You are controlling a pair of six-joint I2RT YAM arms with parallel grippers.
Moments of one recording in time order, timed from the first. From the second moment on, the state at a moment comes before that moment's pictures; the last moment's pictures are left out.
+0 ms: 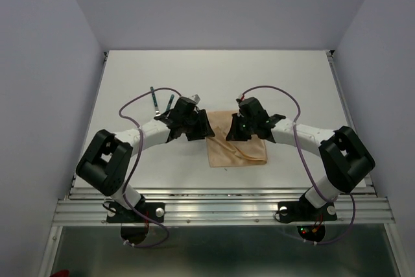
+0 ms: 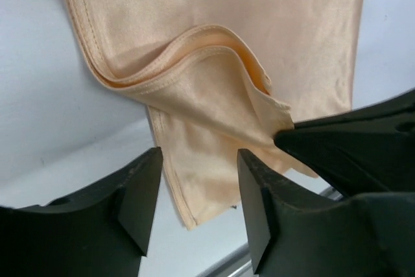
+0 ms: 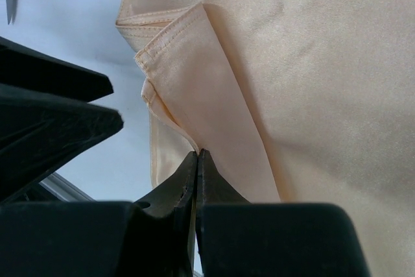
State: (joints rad) left arm -0.60 1.57 0.84 -0.12 0.22 -0.75; right arm 0.65 1.58 0.90 -0.18 -0.20 0.66
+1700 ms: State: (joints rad) left arm -0.43 1.80 1.02 -0.12 0.29 -0.69; right arm 0.90 1.40 0.85 -0.22 0.05 0.51
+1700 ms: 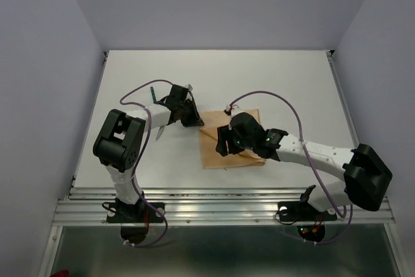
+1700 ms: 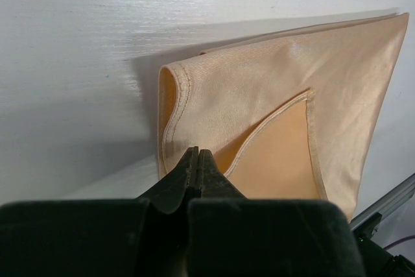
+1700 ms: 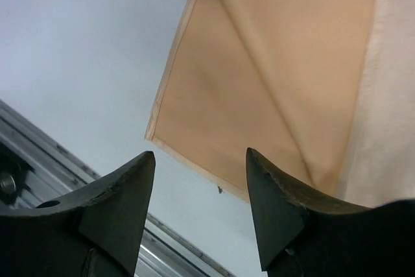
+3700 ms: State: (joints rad) left arm -0.43 1.80 1.02 -0.11 0.30 -0.68; right arm 0.74 1.56 0.87 -0.10 -0.12 0.56
